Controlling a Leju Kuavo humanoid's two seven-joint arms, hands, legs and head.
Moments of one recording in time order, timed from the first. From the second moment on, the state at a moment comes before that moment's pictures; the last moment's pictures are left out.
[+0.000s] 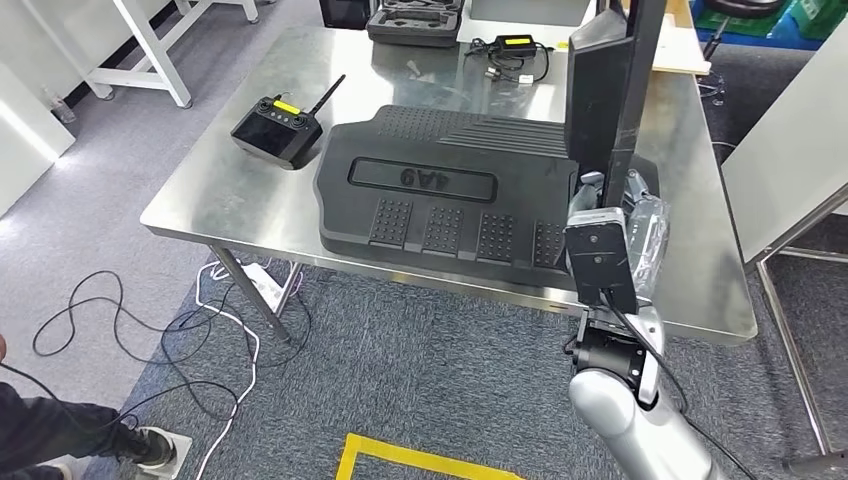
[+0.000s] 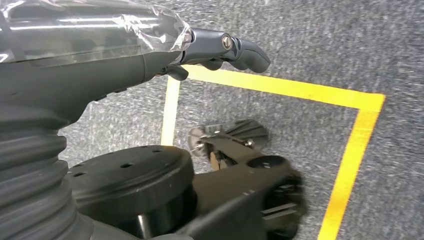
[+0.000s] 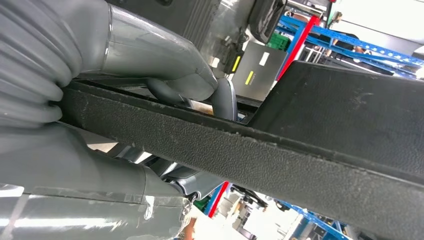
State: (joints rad) left arm -0.16 -0.01 -1.26 -0.36 1.06 0.43 -0.40; right arm -0.20 -0.26 0.24 -1.98 0.81 -0.69 0.31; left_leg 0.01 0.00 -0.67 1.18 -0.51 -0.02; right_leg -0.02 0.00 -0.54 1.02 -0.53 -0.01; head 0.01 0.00
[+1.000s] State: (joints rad) left arm -0.16 -0.01 -1.26 -0.36 1.06 0.43 -0.40; right arm -0.21 -0.27 0.24 -1.98 0.81 -0.69 0.34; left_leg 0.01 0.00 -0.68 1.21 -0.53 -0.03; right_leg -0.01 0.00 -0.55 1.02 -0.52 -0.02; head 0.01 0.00
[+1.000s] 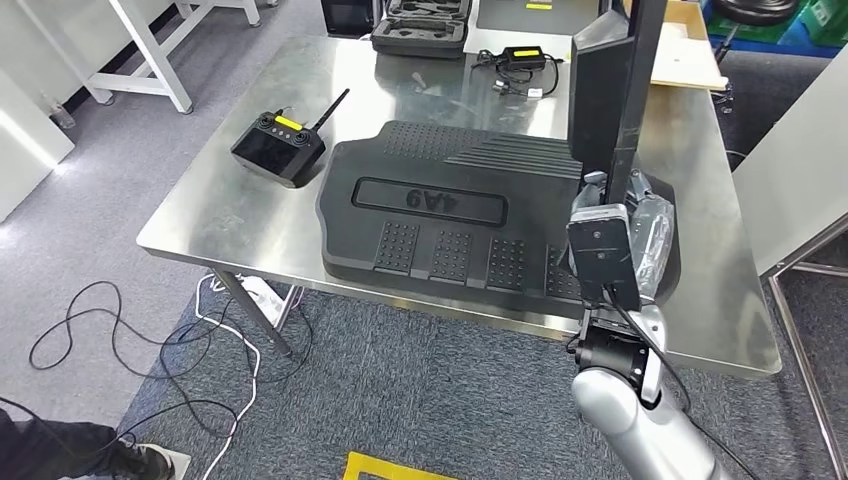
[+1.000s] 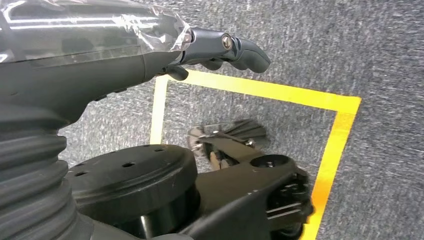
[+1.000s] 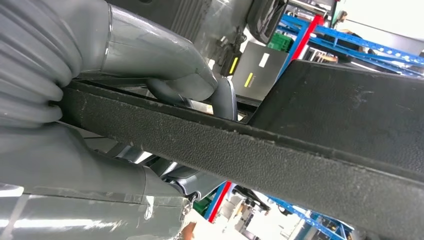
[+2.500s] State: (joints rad) left arm -0.16 -0.01 -1.26 -0.36 1.04 0.43 -0.39; right arm -0.28 -0.31 0.26 -1.93 0.79 -0.69 0.38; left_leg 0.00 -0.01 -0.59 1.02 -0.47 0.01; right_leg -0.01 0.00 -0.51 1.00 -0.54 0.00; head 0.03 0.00
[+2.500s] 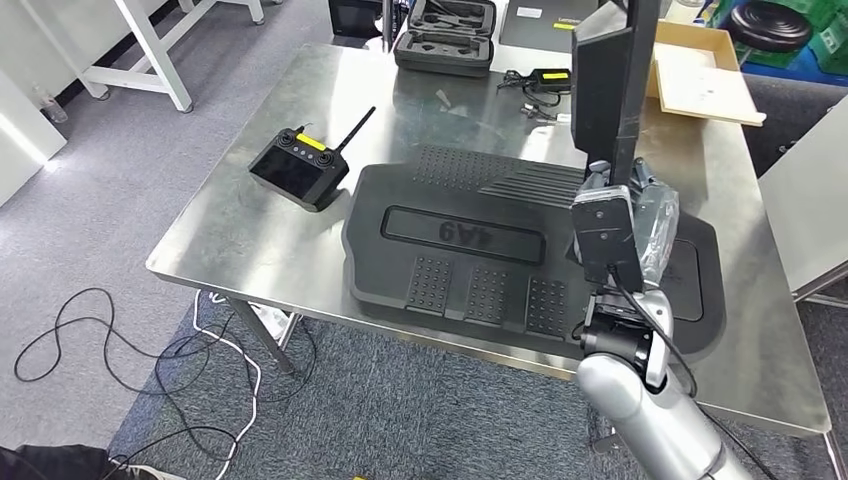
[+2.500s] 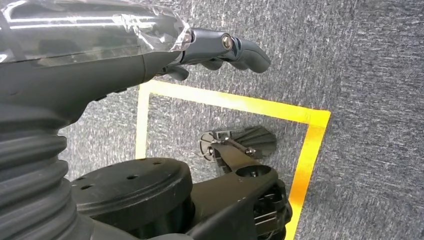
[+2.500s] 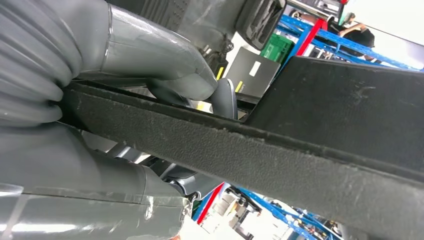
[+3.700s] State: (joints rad) left arm -0.16 -0.01 -1.25 -0.36 1.02 0.47 -0.37; right arm -0.27 -0.31 0.26 -1.90 0.79 -0.69 0.36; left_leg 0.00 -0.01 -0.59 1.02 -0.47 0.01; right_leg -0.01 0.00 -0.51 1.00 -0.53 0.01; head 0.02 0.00
